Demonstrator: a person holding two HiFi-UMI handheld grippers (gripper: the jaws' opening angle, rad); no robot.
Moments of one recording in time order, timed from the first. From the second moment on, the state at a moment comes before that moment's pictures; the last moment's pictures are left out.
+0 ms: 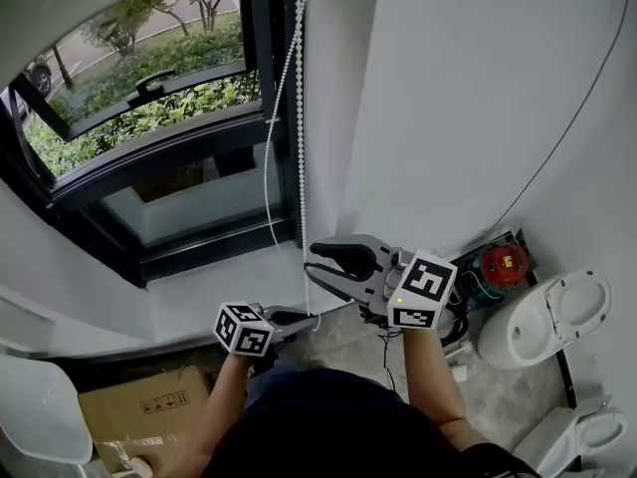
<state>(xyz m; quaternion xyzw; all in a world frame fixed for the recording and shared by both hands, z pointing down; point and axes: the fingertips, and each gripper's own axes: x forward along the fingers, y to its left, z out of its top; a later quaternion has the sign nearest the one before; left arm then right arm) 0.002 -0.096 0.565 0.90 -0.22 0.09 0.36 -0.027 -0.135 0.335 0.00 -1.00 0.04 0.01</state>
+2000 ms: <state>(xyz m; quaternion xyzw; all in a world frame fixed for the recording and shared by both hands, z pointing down) -0.015 -0.096 0.548 0.94 -0.28 -0.03 0.21 -0.039 -0.138 0.431 -0.01 -0.99 0.10 0.04</state>
